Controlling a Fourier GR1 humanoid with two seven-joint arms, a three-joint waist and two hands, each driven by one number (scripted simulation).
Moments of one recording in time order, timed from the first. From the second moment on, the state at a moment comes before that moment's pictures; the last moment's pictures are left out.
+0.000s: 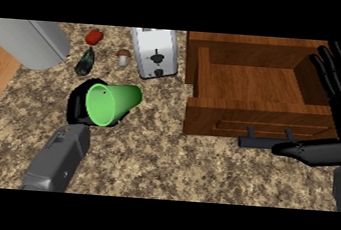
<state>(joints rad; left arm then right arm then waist) -0.62 0.11 0.33 -0.43 0.04 -0.14 -1.04 -0.27 -0.22 -0.16 -1.84 -0.13 0.20 0.11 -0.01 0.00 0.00</state>
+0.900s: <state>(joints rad) -1.00 0.00 0.08 -0.80 0.11 0.09 -0.47 -0.24 -0.22 -0.16 -1.84 -0.11 0.19 0.09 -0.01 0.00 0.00</state>
